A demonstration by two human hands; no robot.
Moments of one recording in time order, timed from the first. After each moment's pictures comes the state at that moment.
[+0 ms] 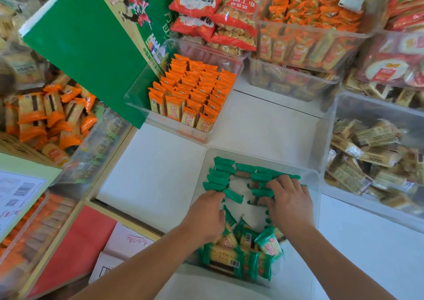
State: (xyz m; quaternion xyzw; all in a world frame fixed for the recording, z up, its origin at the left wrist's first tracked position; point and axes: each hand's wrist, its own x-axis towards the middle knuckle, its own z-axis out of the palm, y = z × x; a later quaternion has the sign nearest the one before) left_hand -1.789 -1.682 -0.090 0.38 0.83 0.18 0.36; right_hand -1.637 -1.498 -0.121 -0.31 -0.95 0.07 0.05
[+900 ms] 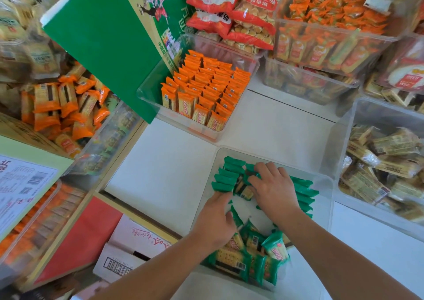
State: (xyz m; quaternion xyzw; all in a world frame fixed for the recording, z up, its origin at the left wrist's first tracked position) left_hand -1.772 -1.688 -0.098 0.28 0.85 0.26 0.36; right_hand -1.700 -1.502 -0.129 -0.14 -0.99 0.00 0.03
